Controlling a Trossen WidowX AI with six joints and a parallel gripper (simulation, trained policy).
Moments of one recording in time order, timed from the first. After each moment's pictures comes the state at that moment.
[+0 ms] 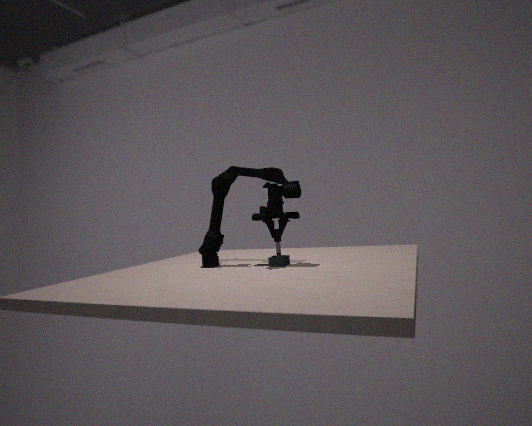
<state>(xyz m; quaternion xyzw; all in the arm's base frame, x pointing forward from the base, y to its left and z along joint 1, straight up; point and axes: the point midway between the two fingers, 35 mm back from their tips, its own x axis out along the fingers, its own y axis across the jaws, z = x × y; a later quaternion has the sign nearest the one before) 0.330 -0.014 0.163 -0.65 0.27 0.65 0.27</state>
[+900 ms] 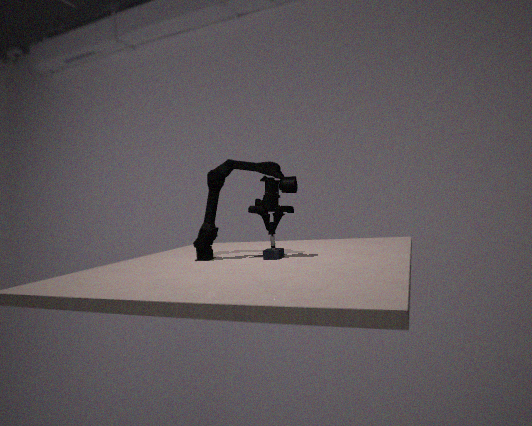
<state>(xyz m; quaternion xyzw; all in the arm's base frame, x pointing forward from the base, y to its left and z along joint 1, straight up) 0.318 0.023 0.160 -0.64 0.26 0.68 0.24</state>
